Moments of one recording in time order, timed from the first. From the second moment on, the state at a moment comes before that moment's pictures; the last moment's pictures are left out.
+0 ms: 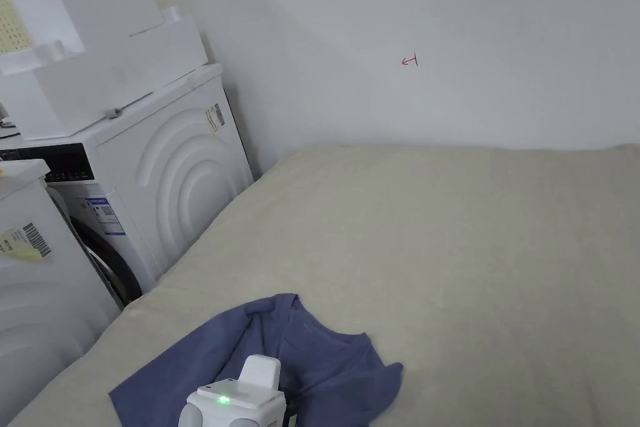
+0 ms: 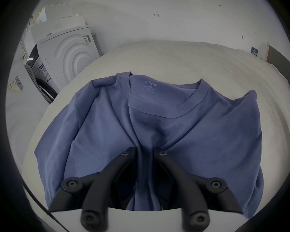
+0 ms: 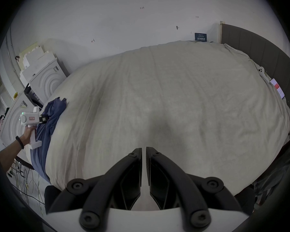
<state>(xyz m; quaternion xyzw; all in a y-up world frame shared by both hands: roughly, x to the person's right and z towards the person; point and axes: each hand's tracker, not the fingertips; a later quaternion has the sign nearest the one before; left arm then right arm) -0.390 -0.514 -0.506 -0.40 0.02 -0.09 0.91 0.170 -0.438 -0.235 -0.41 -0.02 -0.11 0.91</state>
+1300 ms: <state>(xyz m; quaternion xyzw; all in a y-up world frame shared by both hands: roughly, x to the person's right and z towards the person) -0.005 -0.356 -0.477 -0.20 -0.33 -0.08 0.92 0.286 -0.416 -0.110 -0.33 -0.11 -0.20 0.91</state>
